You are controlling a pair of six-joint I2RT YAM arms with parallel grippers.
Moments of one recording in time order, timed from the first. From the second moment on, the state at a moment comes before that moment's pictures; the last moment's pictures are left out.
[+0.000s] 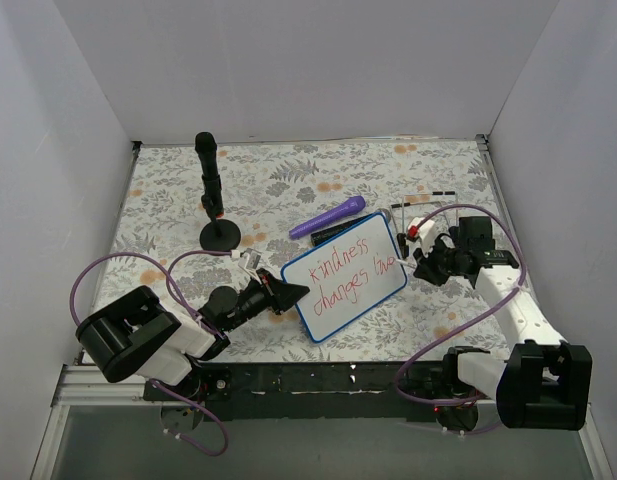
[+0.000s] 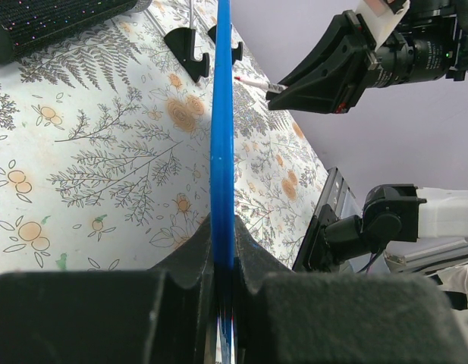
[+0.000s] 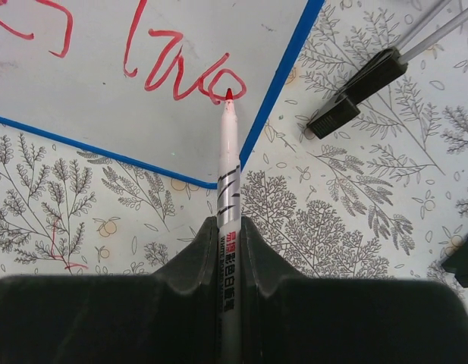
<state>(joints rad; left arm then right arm) -0.79 1.41 0.06 1.36 0.18 -0.81 0.01 1.12 0.68 -0.60 -0.58 -0.79</state>
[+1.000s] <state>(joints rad) -0.79 1.43 0.06 1.38 0.19 -0.81 -0.01 1.15 0.69 -0.55 -0.60 -0.76</state>
